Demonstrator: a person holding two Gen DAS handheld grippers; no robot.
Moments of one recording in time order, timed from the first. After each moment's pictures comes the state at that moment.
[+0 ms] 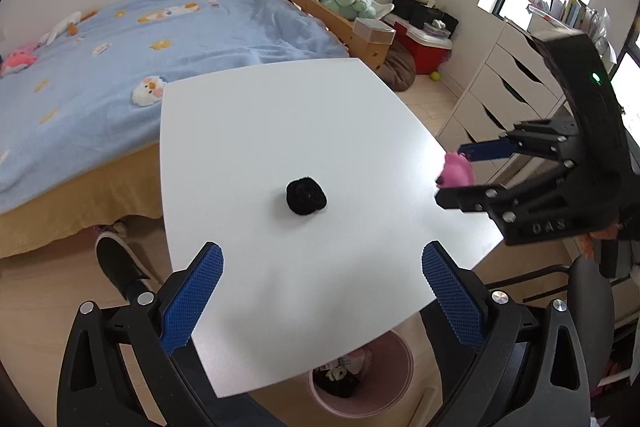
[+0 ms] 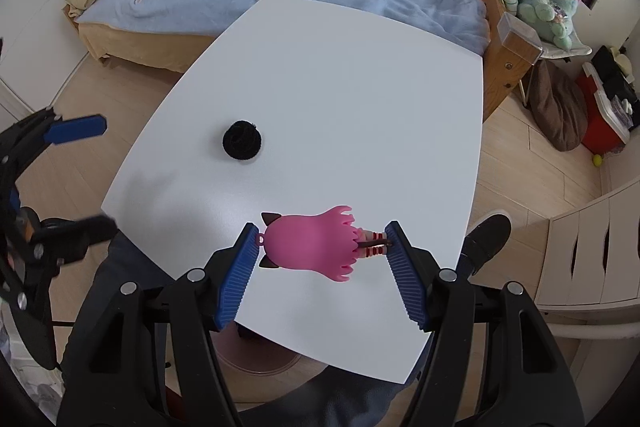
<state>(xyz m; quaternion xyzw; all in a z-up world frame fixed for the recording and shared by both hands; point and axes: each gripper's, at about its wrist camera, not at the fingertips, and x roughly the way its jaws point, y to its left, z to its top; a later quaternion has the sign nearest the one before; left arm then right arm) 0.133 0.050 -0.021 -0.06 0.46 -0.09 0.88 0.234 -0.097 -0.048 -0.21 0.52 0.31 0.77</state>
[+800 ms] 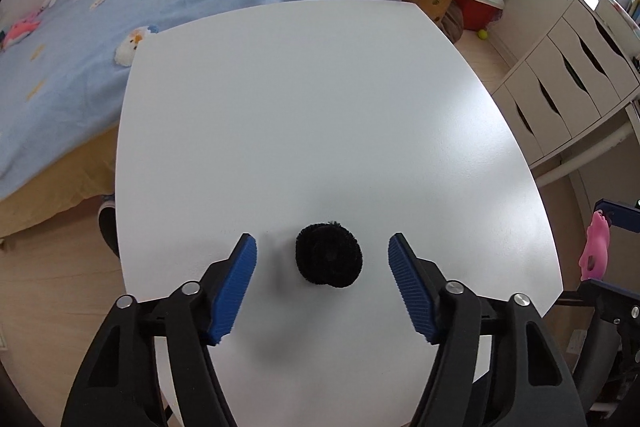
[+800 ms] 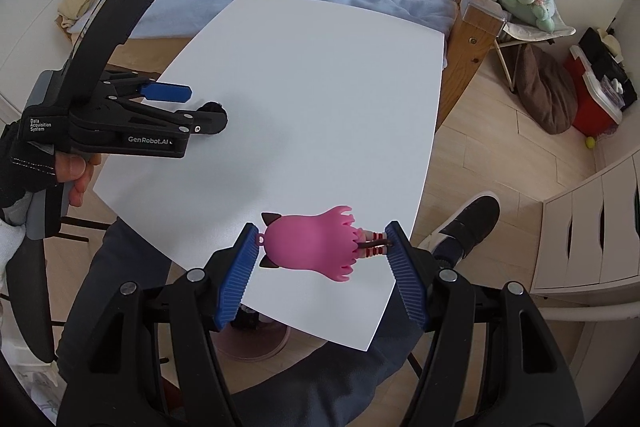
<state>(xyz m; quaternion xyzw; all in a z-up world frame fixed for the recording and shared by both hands) 0.226 0.035 -0.079 -0.05 0.57 -0.03 0.82 0.235 -0.140 -0.045 -0.19 0.52 0.30 0.78</state>
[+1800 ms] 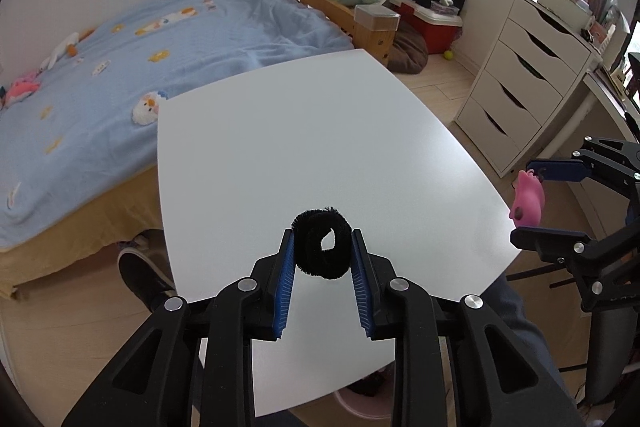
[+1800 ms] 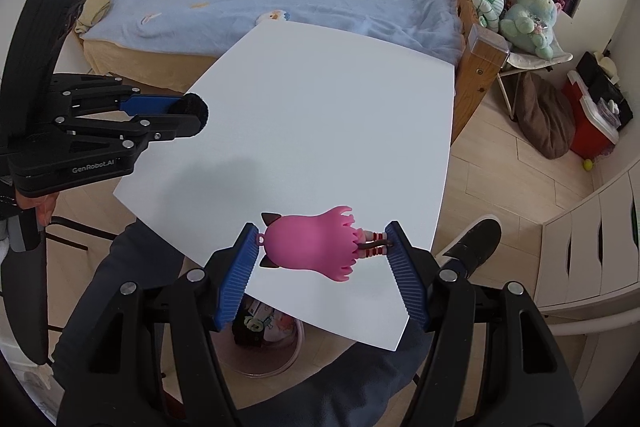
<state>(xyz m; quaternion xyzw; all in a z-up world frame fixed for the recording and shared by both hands) 0.151 0.026 -0.016 0.00 0.48 -0.07 0.88 0.191 -0.134 -0.030 -0.19 0.46 0.31 0.81</state>
